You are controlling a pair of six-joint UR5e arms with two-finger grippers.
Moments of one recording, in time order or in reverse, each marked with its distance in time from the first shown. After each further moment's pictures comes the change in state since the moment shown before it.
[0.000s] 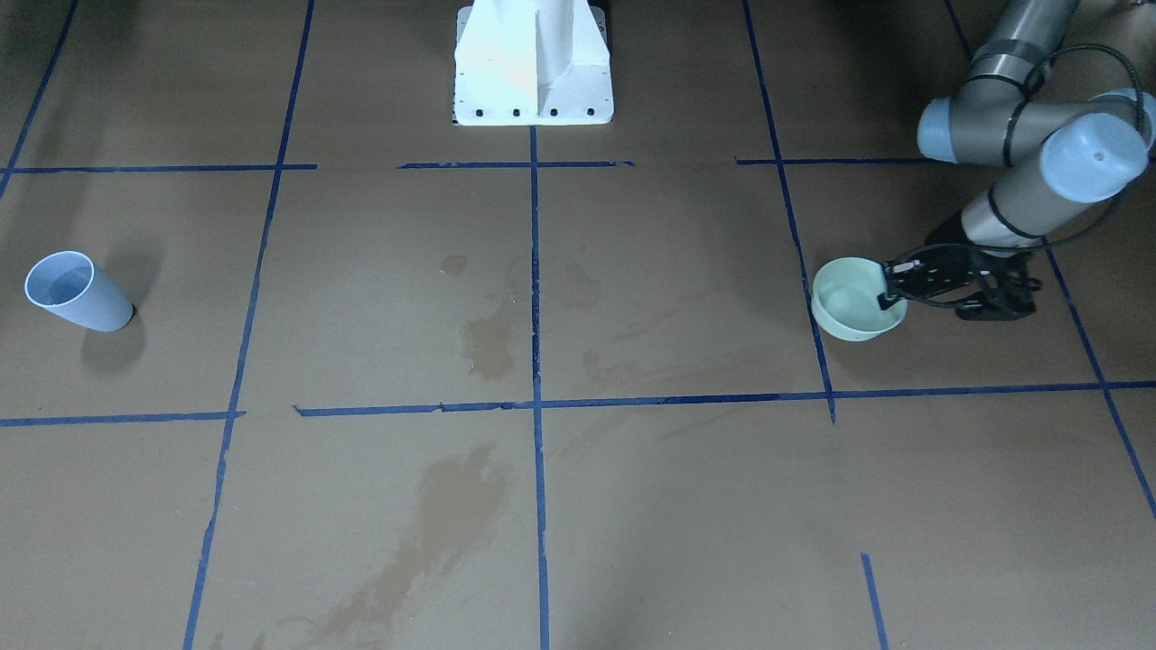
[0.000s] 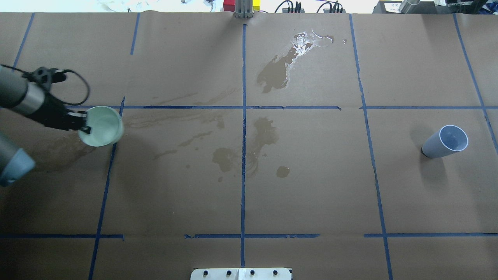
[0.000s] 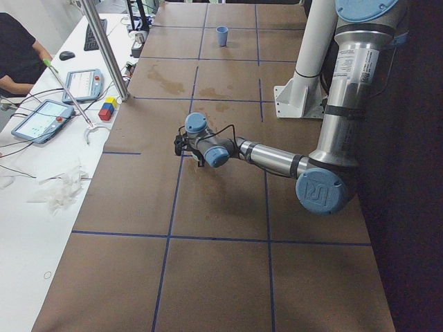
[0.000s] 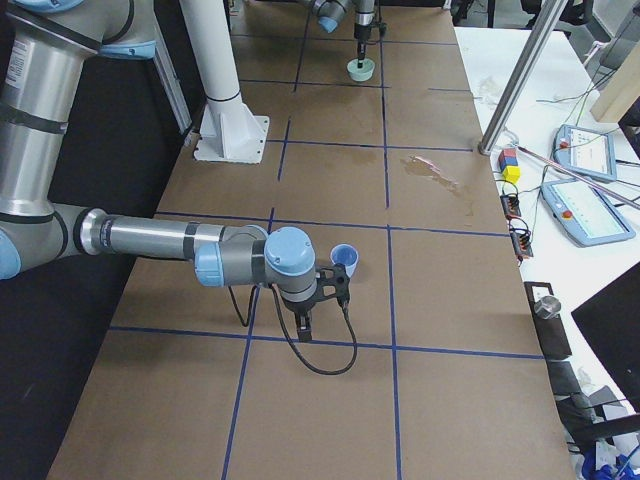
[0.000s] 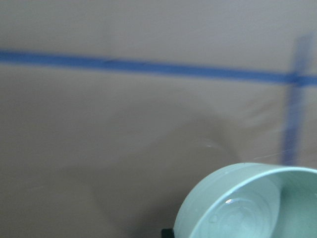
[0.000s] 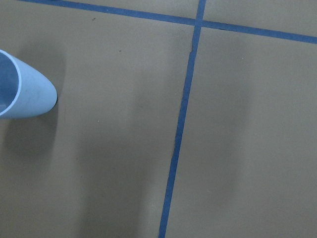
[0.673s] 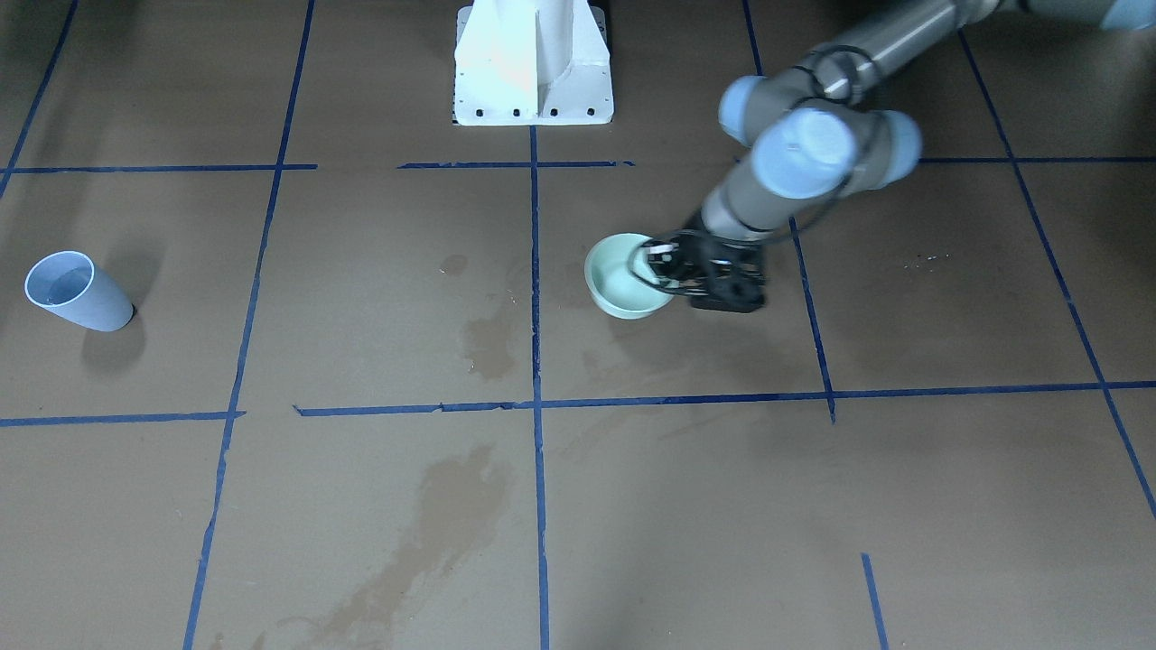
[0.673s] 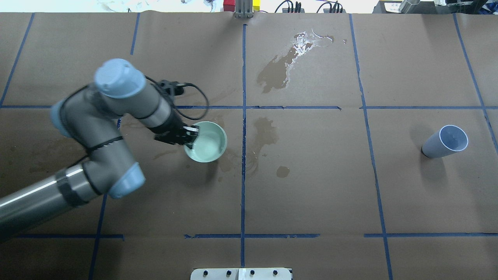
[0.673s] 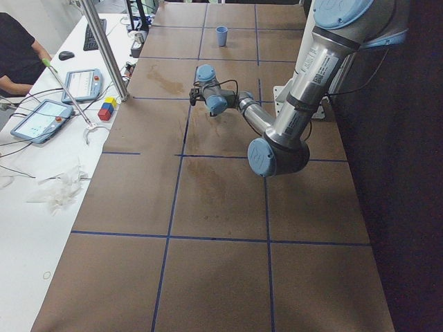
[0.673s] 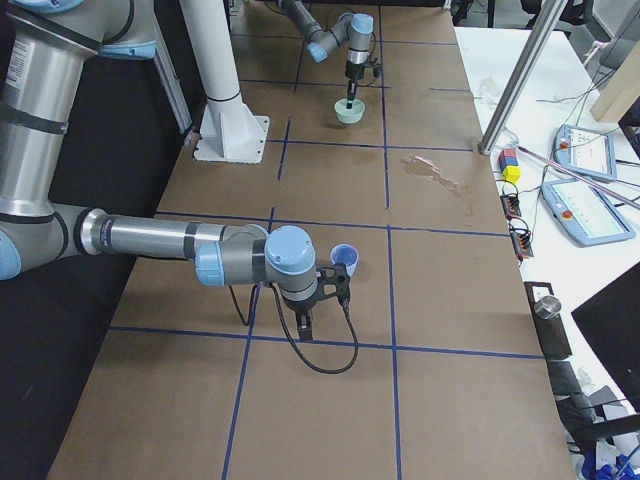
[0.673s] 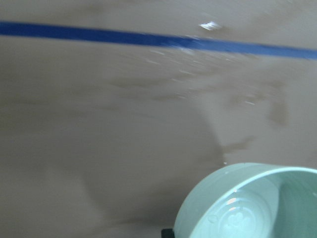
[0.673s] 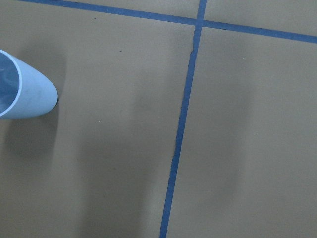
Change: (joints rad) left arm 0.273 -0.401 0.066 0.222 0.118 -0.157; right arm 0.000 0.002 0.006 0.002 0.002 0.003
